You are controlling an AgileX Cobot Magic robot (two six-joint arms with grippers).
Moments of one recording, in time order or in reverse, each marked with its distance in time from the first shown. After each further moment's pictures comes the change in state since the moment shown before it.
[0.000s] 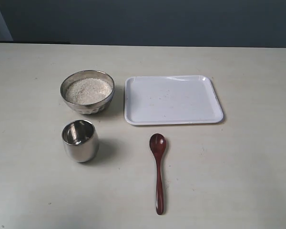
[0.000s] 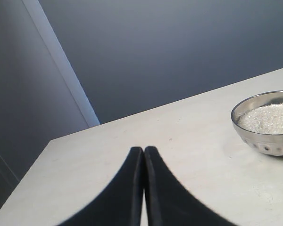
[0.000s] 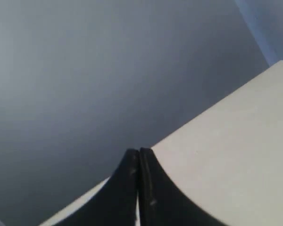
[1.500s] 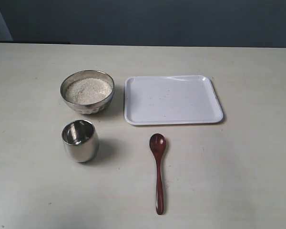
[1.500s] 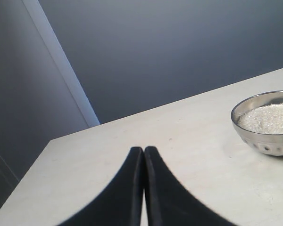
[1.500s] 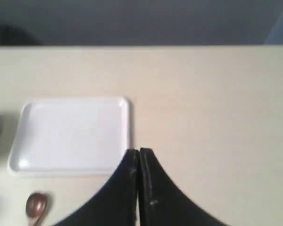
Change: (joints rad) left arm 0.000 0.000 0.000 0.000 0.000 0.000; right arm 0.081 1.138 -1.396 0.128 1.015 -0.658
